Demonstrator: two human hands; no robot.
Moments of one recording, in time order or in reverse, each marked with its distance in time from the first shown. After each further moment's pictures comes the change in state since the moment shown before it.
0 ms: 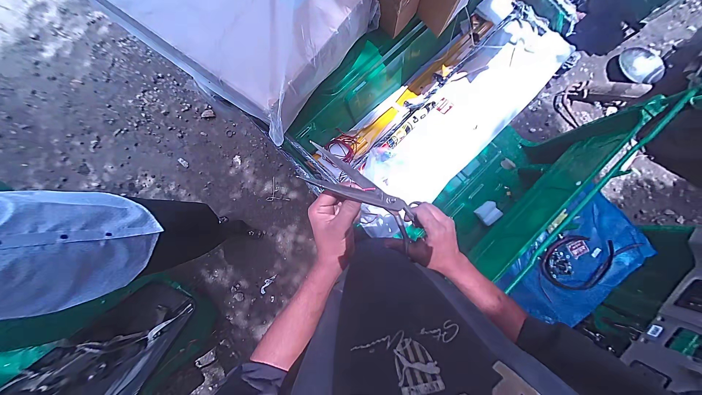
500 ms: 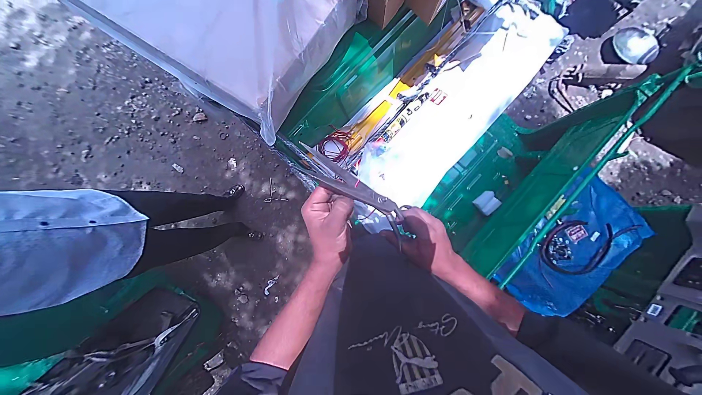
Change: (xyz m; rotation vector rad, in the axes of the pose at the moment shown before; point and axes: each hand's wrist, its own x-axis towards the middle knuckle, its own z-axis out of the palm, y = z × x) left_hand 0.000 0.002 0.001 0.014 0.009 0.022; right_hand -0.014 -0.013 0.006 0.098 -0.081 0.058
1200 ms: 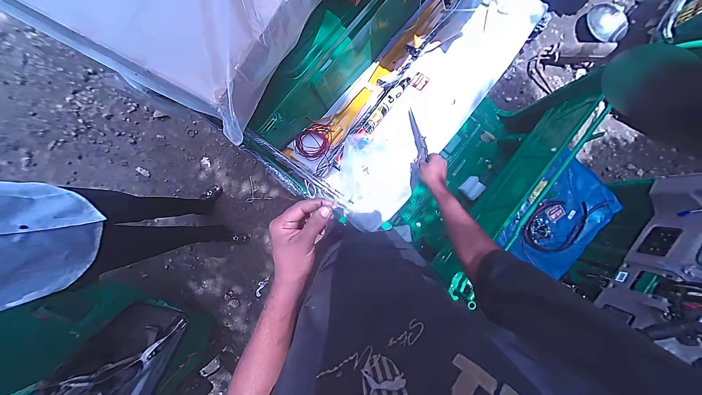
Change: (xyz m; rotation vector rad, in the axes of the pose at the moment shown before) left_hand -0.002 -0.001 -0.047 0.308 -0.183 -0.126; right_hand 0.064 0.248 0.024 -0.294 -0.057 1.052
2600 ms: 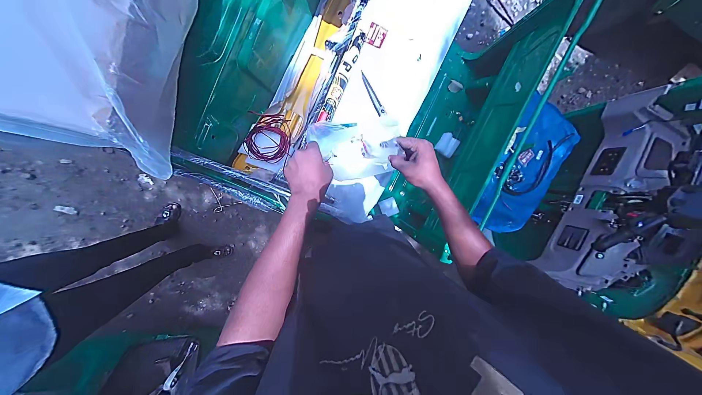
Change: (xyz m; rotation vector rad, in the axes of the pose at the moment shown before) left_hand 0.166 -0.096 0.075 1.405 -0.456 -0.319; right_hand -0.084 -0.029 -0.054 0.421 -0.072 -0.489
